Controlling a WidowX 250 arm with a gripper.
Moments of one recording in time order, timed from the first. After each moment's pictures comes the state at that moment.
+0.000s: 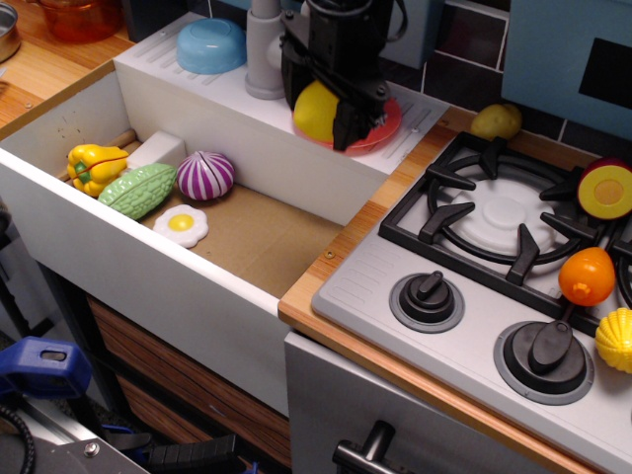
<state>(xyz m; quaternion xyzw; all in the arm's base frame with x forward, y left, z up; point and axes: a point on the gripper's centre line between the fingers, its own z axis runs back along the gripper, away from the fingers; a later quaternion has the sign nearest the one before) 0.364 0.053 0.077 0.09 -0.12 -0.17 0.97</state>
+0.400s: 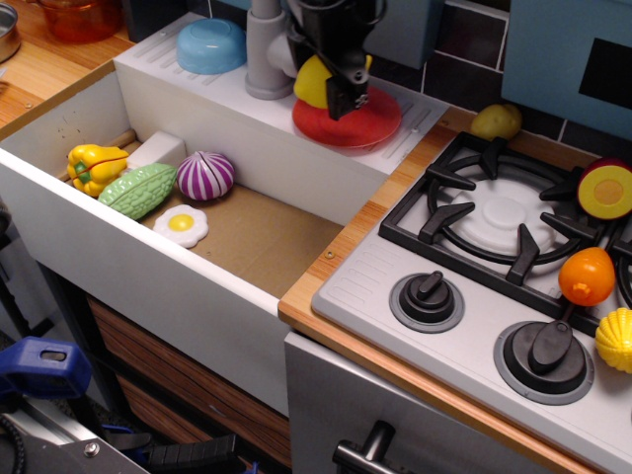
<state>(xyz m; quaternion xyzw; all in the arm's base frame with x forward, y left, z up) 0.393 0.078 0.061 0.11 -0.18 -0.22 0.95</state>
